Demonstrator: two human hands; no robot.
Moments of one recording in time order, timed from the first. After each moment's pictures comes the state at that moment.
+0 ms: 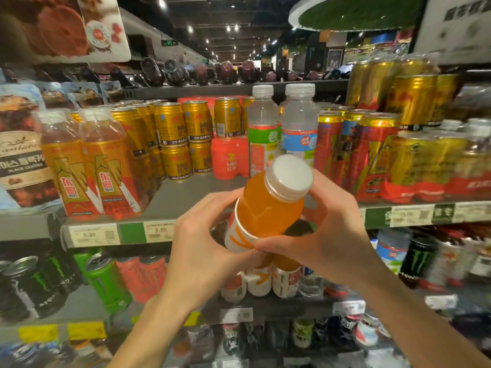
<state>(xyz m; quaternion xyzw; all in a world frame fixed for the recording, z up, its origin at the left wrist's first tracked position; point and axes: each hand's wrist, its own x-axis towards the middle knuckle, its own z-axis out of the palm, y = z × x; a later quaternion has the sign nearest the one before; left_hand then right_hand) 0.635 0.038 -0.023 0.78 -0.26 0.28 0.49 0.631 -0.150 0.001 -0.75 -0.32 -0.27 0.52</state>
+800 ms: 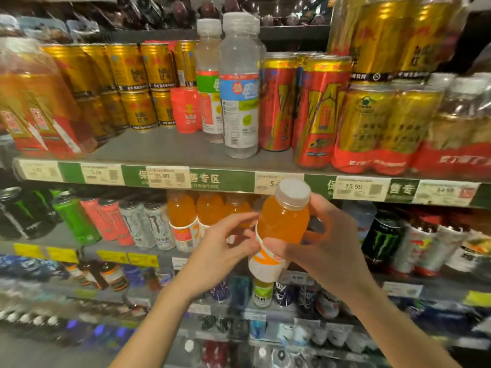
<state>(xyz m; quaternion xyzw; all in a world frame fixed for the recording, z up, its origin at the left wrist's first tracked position) 0.641 -0.107 -0.128 0.83 -0.13 0.04 0.54 0.640 -0.307 -0.097 -0.77 -0.21 -0.12 0.59</state>
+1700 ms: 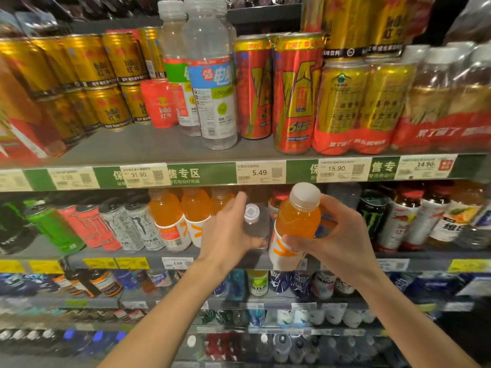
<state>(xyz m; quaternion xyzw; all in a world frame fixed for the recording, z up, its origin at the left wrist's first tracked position) 0.682 -0.141 -0.151 0.96 -0.10 0.16 0.22 0.653 -0.350 -0.142 -0.80 -0.13 -0.16 0.56</state>
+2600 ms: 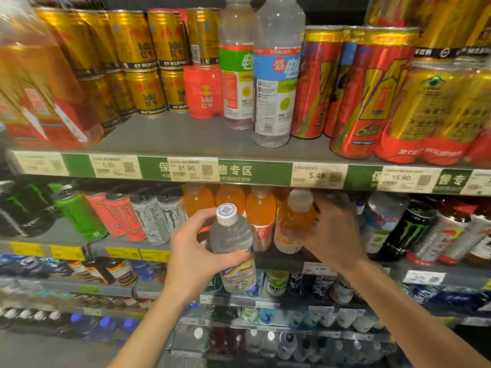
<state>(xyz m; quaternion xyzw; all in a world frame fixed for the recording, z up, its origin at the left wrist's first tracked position) 0.636 -0.030 -0.152 0.81 -0.05 0.20 0.55 0.701 -0.271 -0.153 -0.93 -0.11 -0.20 0.30</state>
